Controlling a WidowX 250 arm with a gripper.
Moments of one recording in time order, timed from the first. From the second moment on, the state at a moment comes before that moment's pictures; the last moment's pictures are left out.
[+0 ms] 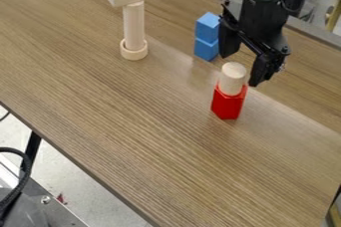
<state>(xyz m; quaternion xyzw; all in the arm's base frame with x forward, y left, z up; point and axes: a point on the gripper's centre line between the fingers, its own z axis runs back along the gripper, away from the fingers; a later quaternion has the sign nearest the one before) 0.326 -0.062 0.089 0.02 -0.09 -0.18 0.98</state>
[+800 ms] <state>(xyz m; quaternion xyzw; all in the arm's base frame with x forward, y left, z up) 0.330 -0.053 0.072 0.03 -0.06 -0.19 0.98</state>
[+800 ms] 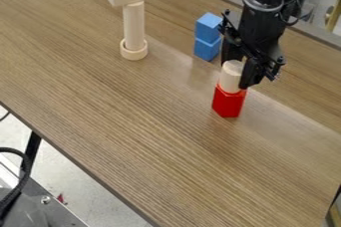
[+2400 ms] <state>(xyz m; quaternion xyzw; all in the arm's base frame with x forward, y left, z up) 0.413 0.034 0.104 0.03 -0.10 -0.07 0.99</state>
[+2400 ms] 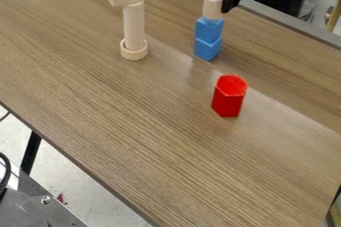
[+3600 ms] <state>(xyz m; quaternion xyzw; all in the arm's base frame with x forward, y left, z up) 0.415 0.035 0.087 0.04 -0.08 -0.06 0.99</state>
